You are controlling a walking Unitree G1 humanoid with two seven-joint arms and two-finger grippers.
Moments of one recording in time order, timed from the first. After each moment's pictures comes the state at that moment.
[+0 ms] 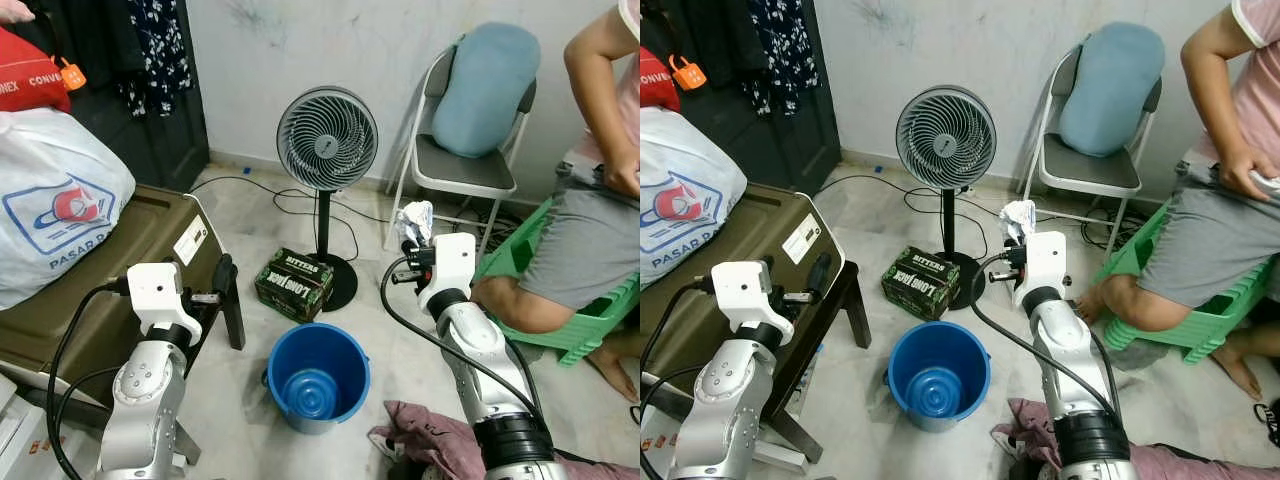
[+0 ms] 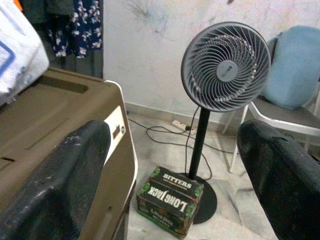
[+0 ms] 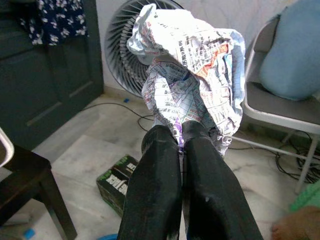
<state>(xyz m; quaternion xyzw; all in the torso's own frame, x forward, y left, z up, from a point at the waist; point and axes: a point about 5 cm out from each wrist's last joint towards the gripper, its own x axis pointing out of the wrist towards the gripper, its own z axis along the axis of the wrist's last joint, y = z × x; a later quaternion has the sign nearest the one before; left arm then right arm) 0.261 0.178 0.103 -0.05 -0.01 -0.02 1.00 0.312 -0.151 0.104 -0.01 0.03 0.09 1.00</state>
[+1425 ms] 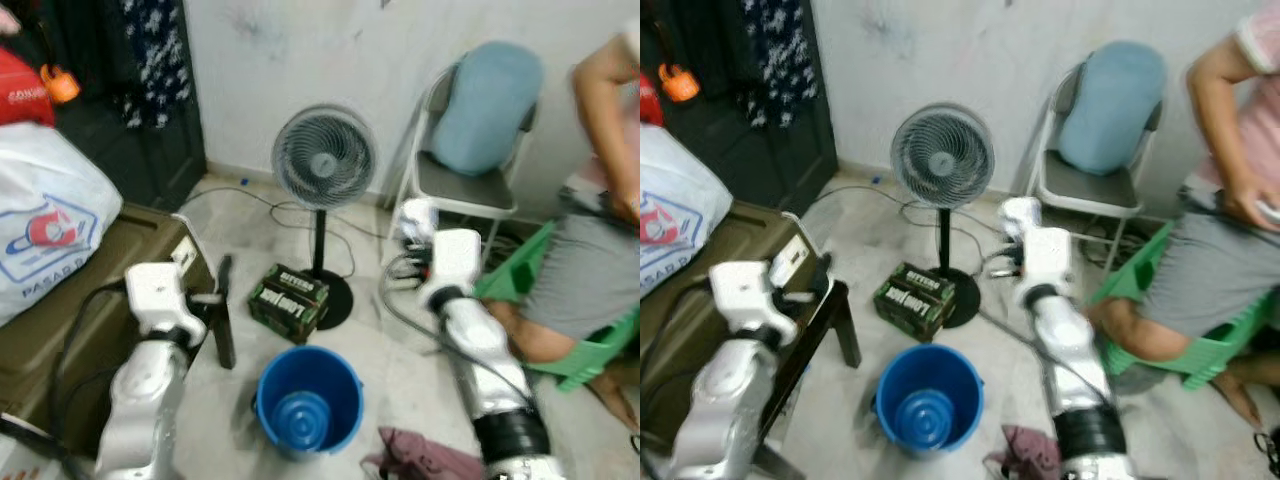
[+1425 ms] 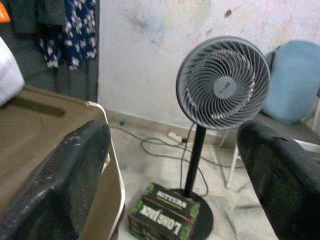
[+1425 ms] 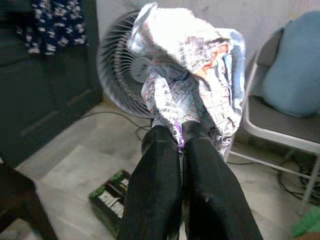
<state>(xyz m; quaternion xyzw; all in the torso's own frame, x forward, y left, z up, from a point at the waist) 0.261 0.179 0.103 -0.05 -0.01 -0.03 1.00 0.315 -0.147 0.104 -0.01 0.03 0.09 1.00</state>
